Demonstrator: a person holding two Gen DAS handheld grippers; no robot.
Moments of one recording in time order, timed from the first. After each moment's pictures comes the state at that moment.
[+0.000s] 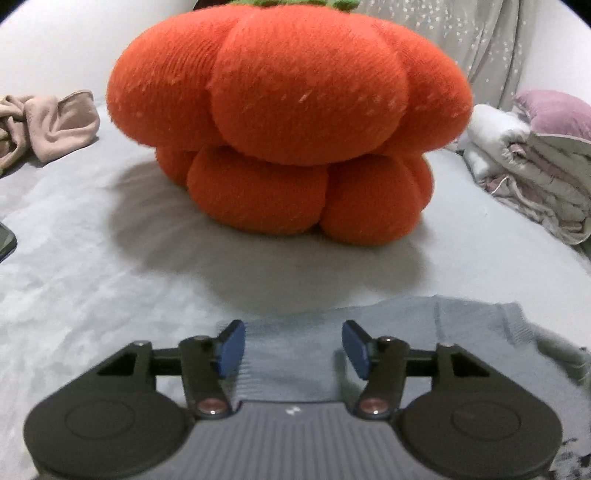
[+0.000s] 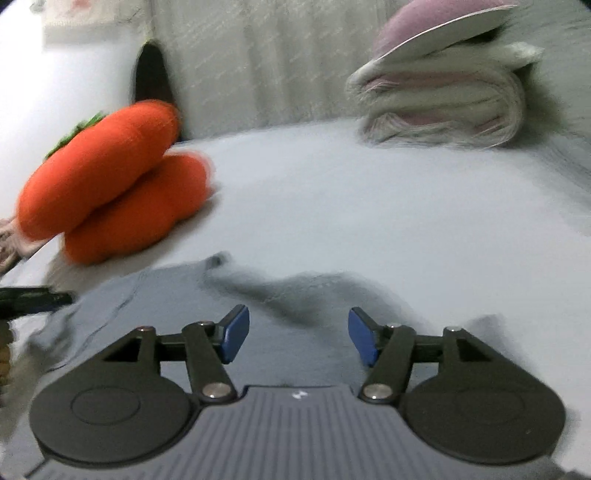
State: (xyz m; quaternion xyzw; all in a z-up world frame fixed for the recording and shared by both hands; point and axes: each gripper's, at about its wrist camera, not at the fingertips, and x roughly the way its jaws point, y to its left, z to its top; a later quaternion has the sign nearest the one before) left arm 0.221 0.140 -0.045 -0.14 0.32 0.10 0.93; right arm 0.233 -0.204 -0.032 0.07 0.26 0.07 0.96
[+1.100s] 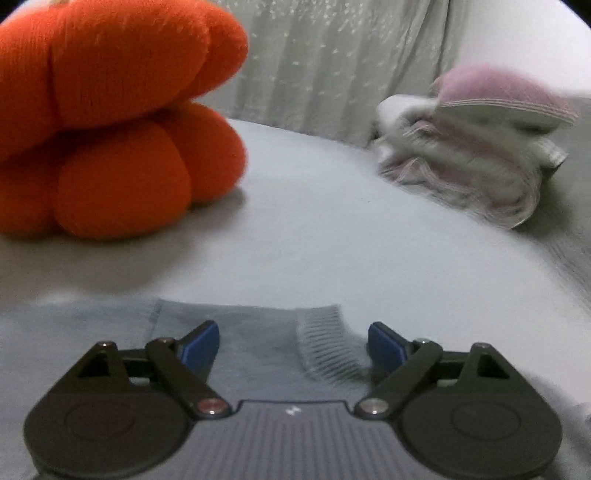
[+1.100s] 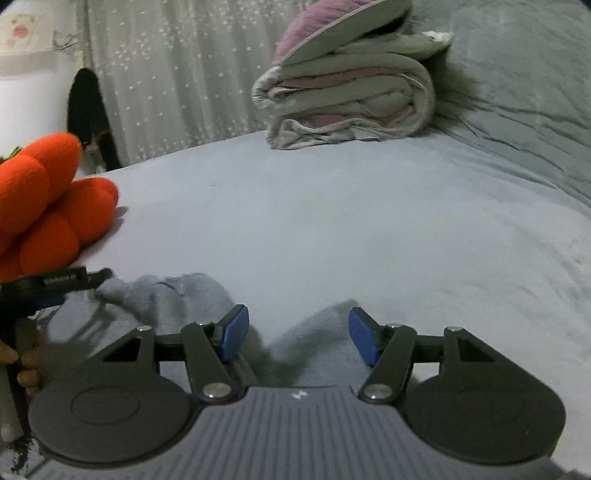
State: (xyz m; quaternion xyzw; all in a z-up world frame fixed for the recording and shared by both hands) left arm 0.321 -0.016 -0.077 -0.14 0.27 -0.01 0.95; right arm 0.235 -0.267 -0.062 0.09 0.26 0.00 0.96
